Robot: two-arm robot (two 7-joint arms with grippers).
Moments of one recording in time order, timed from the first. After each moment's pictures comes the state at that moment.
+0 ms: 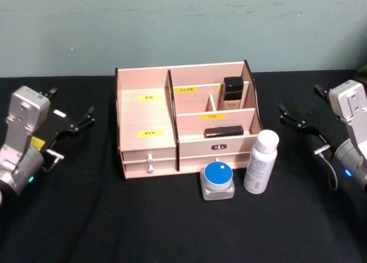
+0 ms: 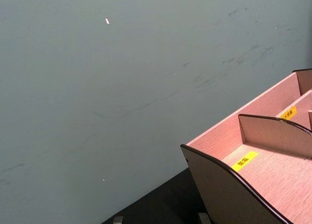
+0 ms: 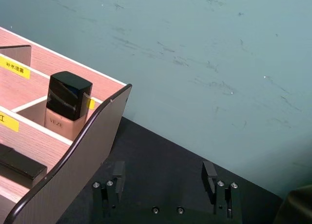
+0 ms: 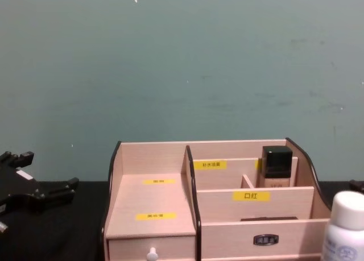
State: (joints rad) left arm -0.20 0.60 0.45 -1.41 -0.25 -0.12 0.03; right arm 0.20 0.60 -0.45 -1.41 0.25 -0.12 -0.03
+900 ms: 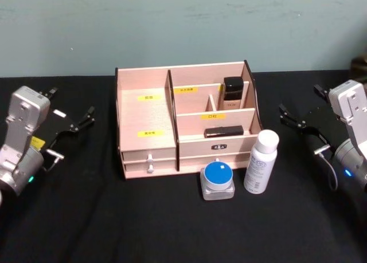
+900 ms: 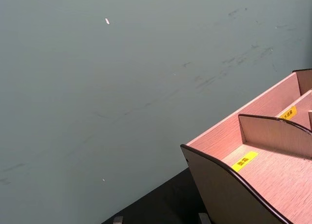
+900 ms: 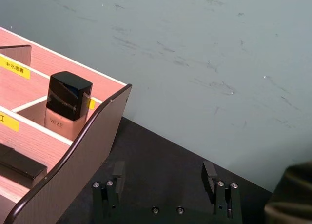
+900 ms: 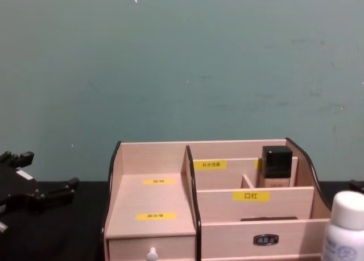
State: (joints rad) left arm -0.20 0.60 0.45 -1.41 -0.25 -0.12 0.03; right arm 0.20 0.60 -0.45 -1.41 0.25 -0.12 -0.03
